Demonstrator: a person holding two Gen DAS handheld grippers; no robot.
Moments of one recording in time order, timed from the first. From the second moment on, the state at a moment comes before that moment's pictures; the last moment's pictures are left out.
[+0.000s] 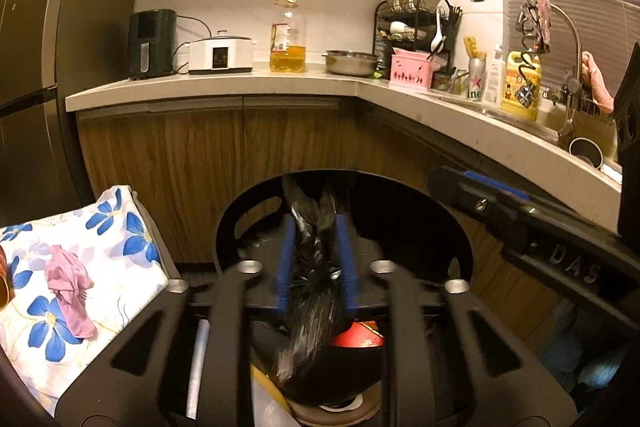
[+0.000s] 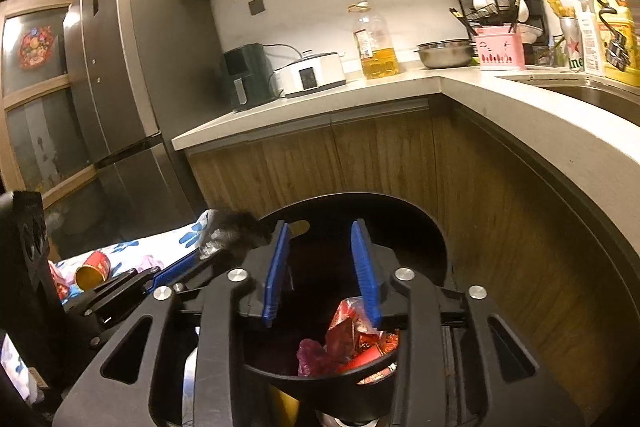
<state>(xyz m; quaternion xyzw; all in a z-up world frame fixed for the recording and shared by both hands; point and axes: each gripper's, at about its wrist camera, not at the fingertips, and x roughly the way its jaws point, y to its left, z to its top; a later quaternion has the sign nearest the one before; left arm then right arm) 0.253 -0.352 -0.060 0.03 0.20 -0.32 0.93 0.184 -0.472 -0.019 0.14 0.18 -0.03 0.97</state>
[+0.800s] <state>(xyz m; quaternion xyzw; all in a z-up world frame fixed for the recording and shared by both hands) 0.216 -0.287 -0.059 0.01 0.19 -0.18 0.96 0.159 -0.457 -0.017 0.14 0.16 -0.05 0.97</state>
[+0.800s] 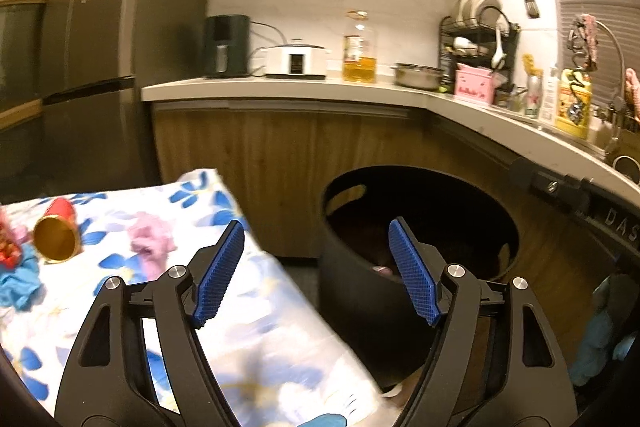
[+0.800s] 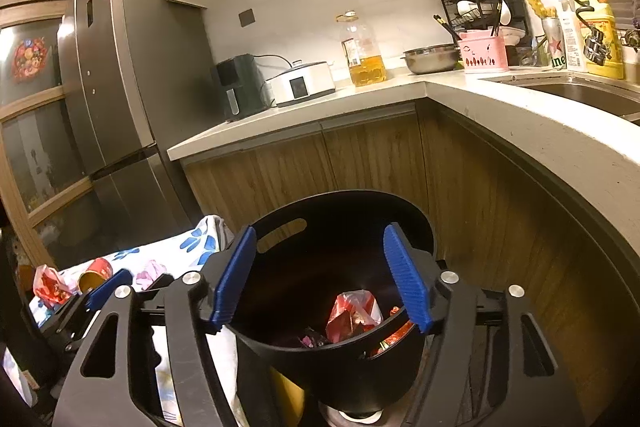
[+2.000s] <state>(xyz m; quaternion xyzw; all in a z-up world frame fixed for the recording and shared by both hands) 0.190 -0.041 -0.055 -0.02 0.18 0.11 0.98 0.168 -0.310 -0.033 0.12 0.19 0.07 0.97</state>
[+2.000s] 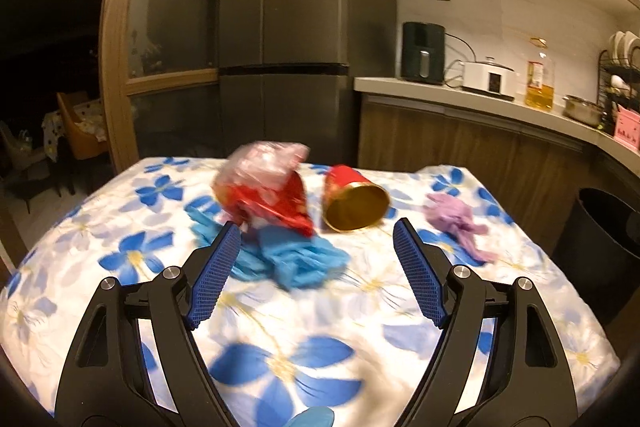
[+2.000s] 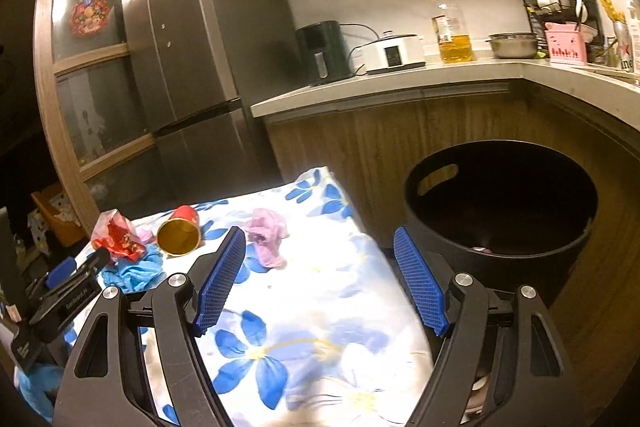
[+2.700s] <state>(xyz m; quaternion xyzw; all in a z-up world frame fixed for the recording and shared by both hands) 0.266 0.022 -0.061 -0.05 0.22 0.08 0.97 0.210 -0.236 -0.026 0.07 0.21 0.12 0.97</state>
